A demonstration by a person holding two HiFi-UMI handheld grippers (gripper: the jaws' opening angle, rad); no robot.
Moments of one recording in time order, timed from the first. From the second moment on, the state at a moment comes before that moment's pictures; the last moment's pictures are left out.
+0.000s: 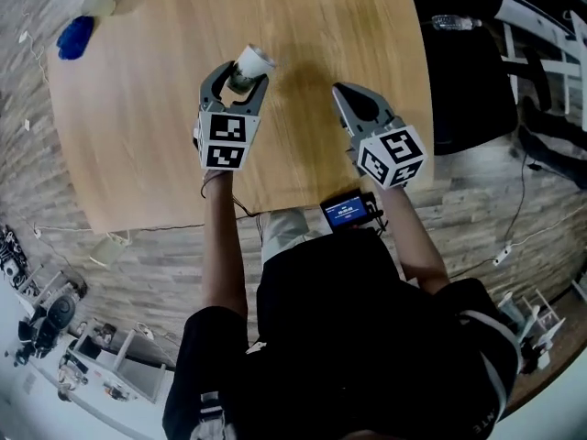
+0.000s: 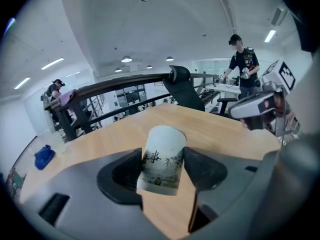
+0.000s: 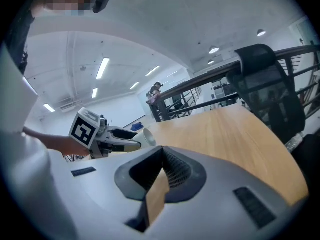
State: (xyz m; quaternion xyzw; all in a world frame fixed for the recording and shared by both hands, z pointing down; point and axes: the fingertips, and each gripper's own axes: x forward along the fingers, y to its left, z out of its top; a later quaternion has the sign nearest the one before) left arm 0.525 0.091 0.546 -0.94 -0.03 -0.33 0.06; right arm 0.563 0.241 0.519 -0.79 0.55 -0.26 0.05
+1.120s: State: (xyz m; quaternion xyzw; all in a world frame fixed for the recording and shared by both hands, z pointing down) left arm 0.142 -0.072 0.514 -0.91 0.29 -0.27 -0.10; right arm 0.230 -0.004 0.489 -0.54 0.81 -0.24 -0.07
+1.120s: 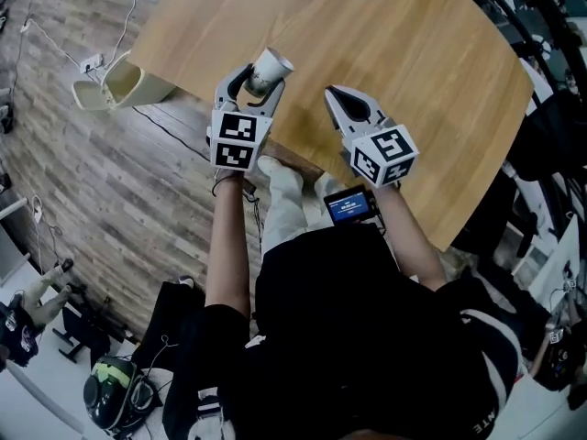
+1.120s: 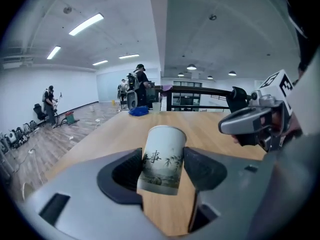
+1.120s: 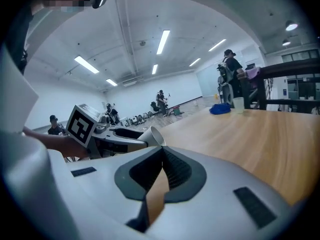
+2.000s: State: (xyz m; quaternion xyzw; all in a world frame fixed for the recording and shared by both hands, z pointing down) left arm -0.225 -0.103 0.506 -0.82 0.51 -0.17 -0.18; right arm -0.133 -0.096 0.462 -0.33 0.92 -0.16 -0.13
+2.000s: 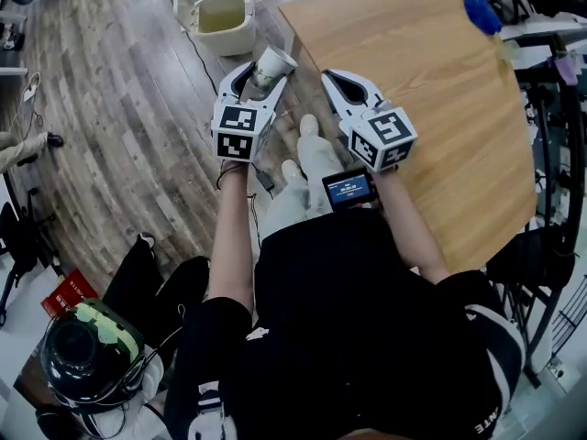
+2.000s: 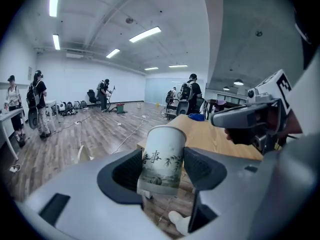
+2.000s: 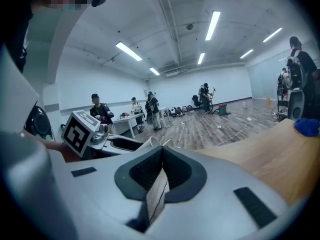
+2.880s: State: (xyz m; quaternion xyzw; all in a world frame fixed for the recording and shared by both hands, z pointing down) left arm -0.364 -0.309 0.610 -0.78 0.52 -0.27 -0.24; right arm -0.280 -0.363 0.542 -0.28 0.93 -0.22 -0.11
